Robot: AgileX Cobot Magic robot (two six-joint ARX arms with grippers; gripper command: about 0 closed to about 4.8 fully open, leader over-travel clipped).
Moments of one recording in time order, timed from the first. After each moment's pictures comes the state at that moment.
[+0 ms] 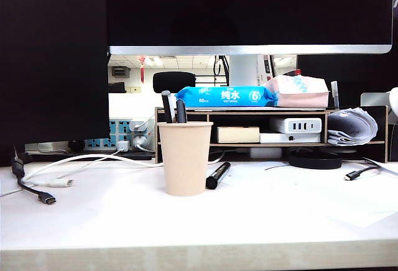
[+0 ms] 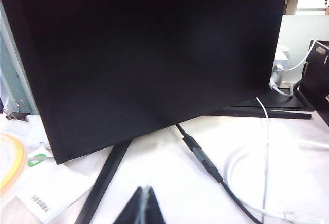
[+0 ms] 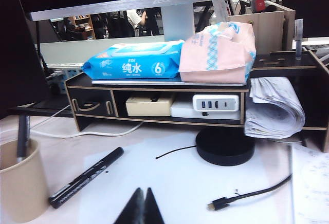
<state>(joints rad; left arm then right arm) 0.07 0.00 0.01 0.02 -0.09 0.01 0.05 0.00 0.01 0.09 -0.28 0.13</state>
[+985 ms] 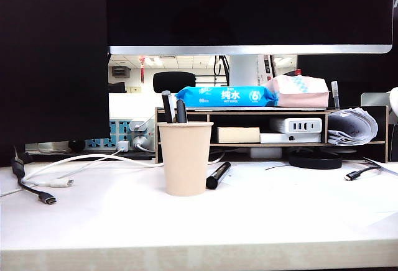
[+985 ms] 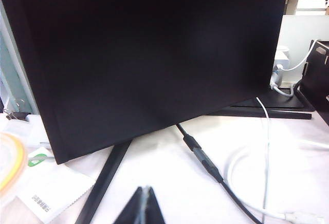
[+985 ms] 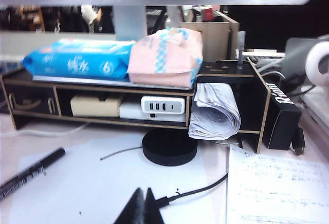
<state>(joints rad) 0.07 0.00 0.01 0.02 -0.09 0.01 -0.02 0.00 0.01 0.08 -0.21 0.00</state>
